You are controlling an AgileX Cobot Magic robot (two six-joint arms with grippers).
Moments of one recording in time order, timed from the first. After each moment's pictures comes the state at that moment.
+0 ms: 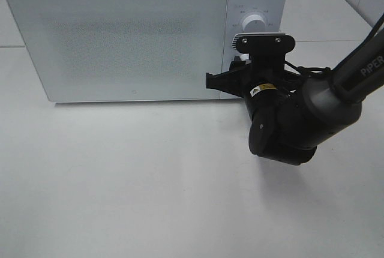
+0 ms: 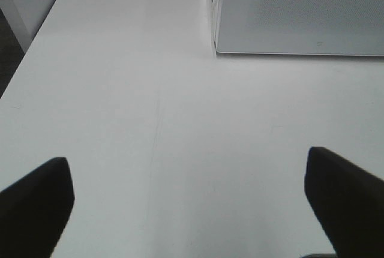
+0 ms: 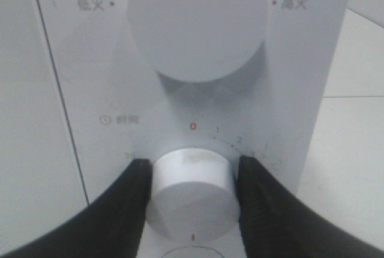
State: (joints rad) left arm 0.06 0.00 -0.52 -0.07 1.08 0.03; right arm 0.65 2.10 -0.82 0.75 -1.22 -0.29
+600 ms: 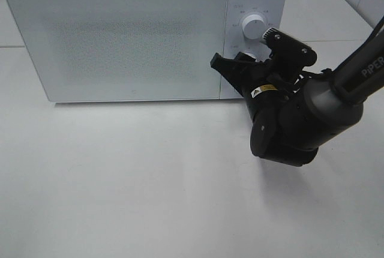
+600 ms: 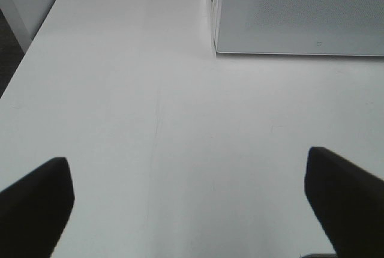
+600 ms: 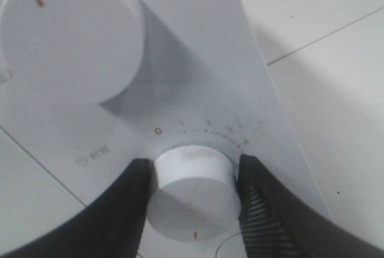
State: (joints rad) left arm 0.06 0.00 -0.52 -0.07 1.08 0.03; right arm 0.65 2.10 -0.82 0.75 -1.22 0.20
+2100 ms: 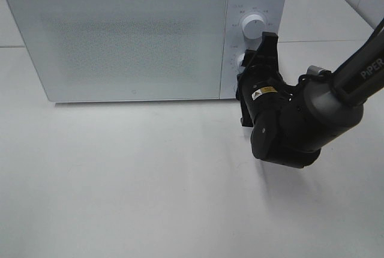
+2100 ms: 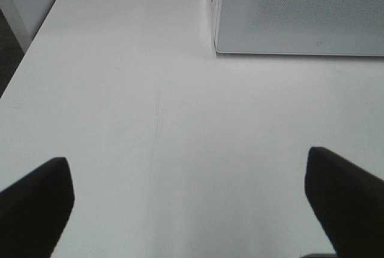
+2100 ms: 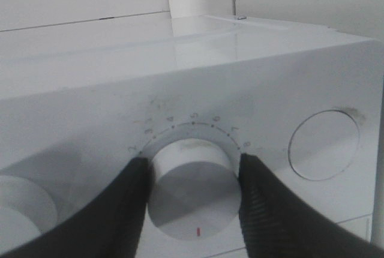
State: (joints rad) left arm 0.06 0.00 -0.52 -0.07 1.08 0.03; right arm 0.65 2.11 -0.81 0.73 -1.23 1.44
